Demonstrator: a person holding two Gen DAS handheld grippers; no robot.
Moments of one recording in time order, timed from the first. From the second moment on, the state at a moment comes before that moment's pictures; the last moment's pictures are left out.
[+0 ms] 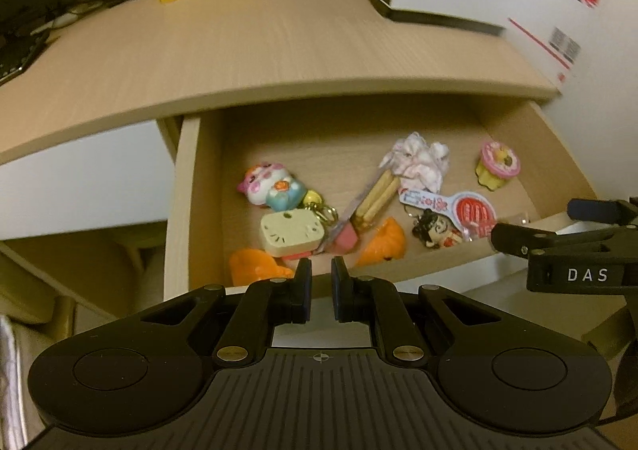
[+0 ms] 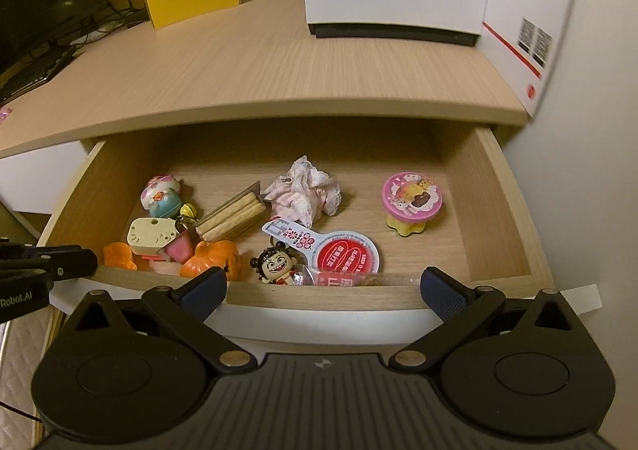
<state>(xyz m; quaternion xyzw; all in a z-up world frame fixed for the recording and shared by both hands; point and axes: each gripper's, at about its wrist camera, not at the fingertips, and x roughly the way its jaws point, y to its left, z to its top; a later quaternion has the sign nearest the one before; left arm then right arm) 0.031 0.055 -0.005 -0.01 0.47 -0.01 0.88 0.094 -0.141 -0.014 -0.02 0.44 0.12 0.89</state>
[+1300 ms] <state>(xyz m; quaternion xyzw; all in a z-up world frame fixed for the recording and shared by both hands) 0.155 0.020 -0.082 0.10 0.59 -0.22 0.77 0.132 -0.146 -0.005 -0.01 0.47 0.08 0.88</state>
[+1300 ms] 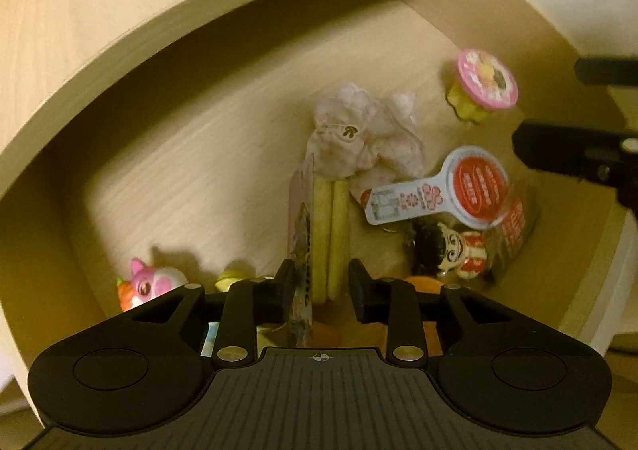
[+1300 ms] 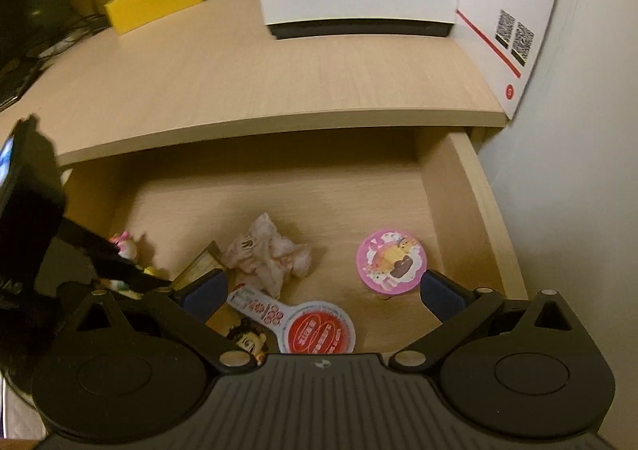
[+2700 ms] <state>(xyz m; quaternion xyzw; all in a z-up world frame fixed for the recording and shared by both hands) 0.109 0.087 -0.008 -0.09 0.53 -0.14 0.83 0.197 -0.074 -0.051 -0.15 0.54 0.25 0.79</state>
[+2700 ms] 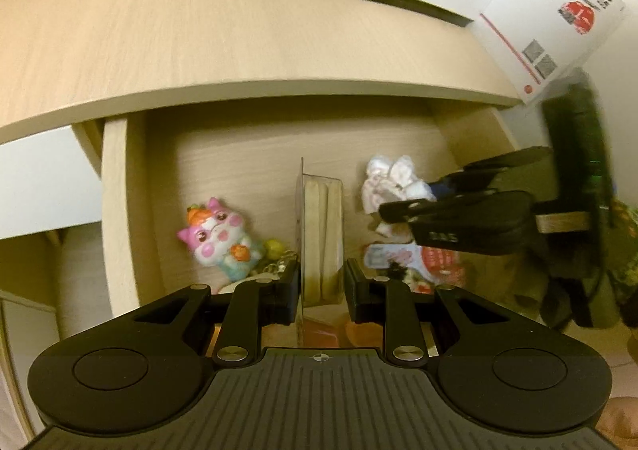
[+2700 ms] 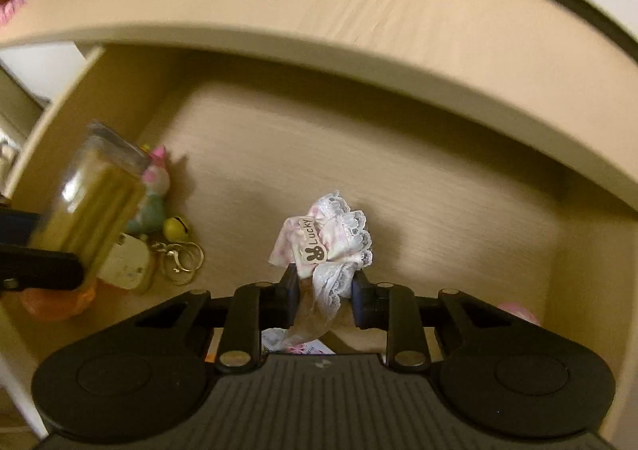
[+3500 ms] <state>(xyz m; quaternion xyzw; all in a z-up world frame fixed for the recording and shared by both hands) 0.266 0.155 0.111 -0.16 0.34 -0.14 0.92 0.285 -0.041 0.133 -0.06 0.32 0.26 0.91</state>
